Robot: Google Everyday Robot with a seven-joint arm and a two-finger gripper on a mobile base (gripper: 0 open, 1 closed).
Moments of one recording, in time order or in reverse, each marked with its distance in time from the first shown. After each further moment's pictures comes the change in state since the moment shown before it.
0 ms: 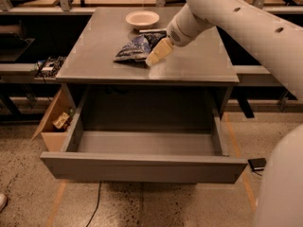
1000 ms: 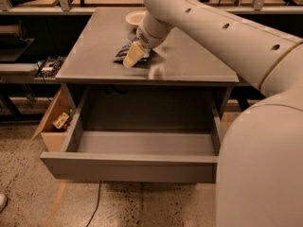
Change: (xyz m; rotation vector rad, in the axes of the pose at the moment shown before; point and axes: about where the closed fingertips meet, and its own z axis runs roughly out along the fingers) arm -0.044 0.046 0.043 0.005 0.076 -0.008
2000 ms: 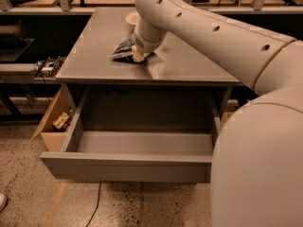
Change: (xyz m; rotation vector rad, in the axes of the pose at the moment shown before) arm 0.003 0.017 0.013 0.003 0.049 0.018
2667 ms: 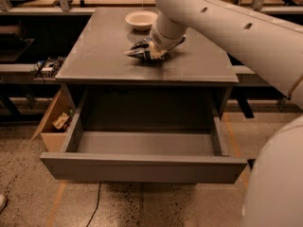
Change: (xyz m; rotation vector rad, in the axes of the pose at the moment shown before) arm 0.035 -0.027 -0.044 0.059 0.017 0.065
